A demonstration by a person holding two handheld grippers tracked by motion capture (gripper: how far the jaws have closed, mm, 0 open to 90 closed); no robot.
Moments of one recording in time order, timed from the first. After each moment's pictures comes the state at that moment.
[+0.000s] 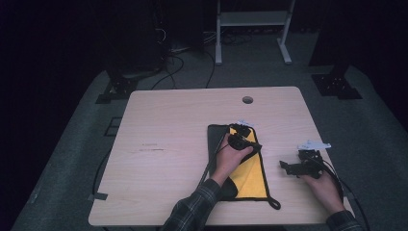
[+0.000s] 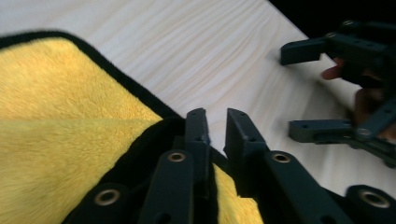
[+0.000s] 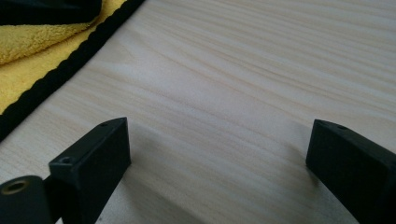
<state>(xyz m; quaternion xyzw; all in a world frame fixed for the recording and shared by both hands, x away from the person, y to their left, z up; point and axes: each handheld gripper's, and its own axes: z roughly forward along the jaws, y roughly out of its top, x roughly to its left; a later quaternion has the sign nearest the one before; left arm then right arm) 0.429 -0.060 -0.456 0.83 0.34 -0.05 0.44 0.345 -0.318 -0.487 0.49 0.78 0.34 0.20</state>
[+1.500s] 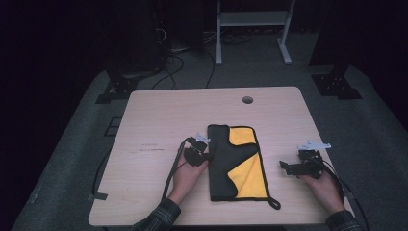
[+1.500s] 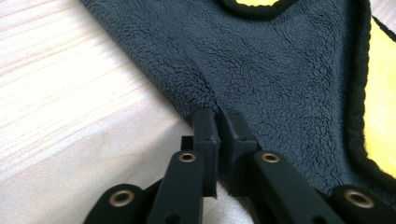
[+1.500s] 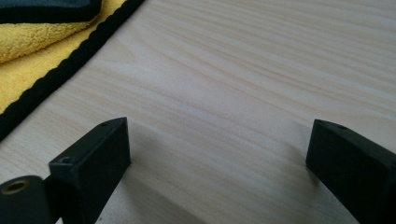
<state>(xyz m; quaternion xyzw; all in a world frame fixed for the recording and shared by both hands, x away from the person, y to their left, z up) 0.380 0.071 -0.465 0.84 0.41 0.09 0.34 0.345 -0.317 -0.487 0.49 0.78 0.34 0.20</state>
